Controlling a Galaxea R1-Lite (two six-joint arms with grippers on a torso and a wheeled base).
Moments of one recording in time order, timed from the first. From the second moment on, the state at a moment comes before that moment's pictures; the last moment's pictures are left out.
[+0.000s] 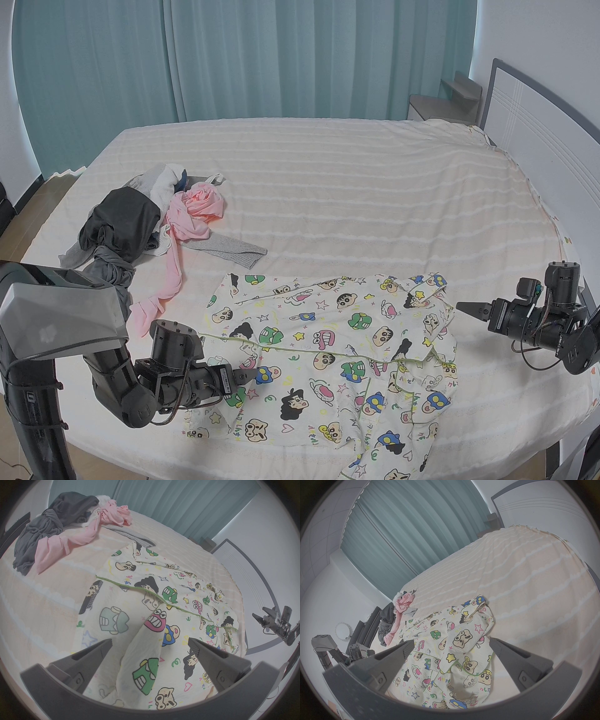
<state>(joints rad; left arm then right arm) -0.39 2.20 -0.47 -1.02 -0.09 -0.52 0.03 1.80 -0.41 -0.94 0.35 0.37</state>
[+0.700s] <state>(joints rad) -0.41 2.22 -0.45 -1.02 -0.08 -0.51 0.03 1.81 -0.41 -0.94 0.35 0.37</state>
